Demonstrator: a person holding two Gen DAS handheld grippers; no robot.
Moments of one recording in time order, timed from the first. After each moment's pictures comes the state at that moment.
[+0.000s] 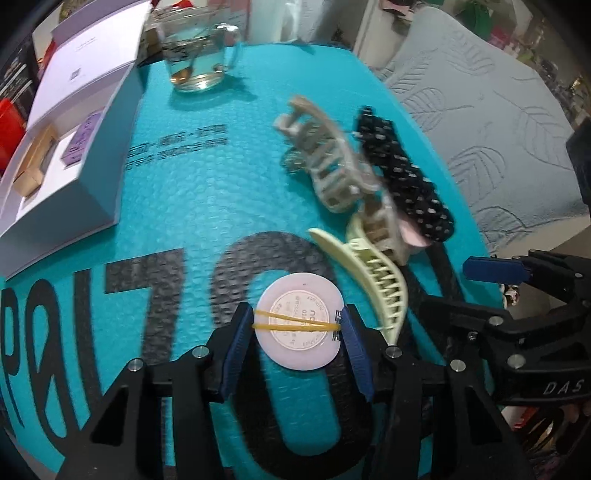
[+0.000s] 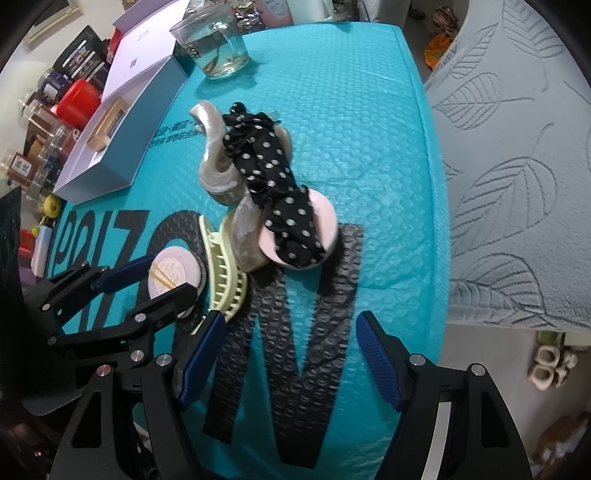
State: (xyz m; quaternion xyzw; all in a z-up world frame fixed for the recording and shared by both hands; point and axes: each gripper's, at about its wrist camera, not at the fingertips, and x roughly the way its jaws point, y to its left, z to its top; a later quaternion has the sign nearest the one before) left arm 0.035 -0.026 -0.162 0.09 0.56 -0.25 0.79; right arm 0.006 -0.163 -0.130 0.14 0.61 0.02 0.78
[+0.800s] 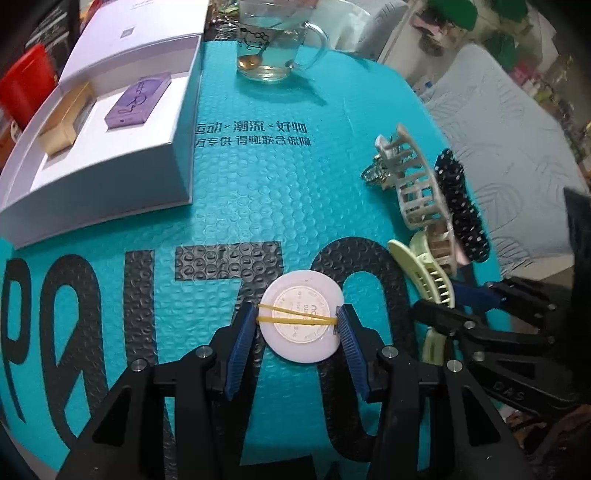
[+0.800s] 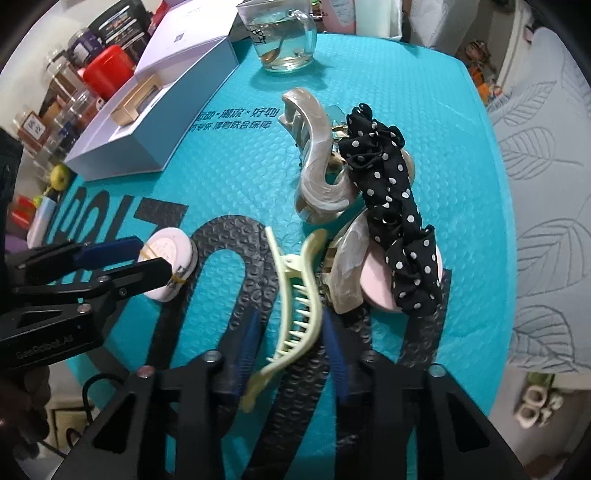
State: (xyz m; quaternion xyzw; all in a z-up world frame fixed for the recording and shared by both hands) left arm 0.063 0.029 -0.163 0.04 0.58 -0.23 0.78; right arm 0.026 -0.108 -0.139 0.07 0.59 0.05 0.80
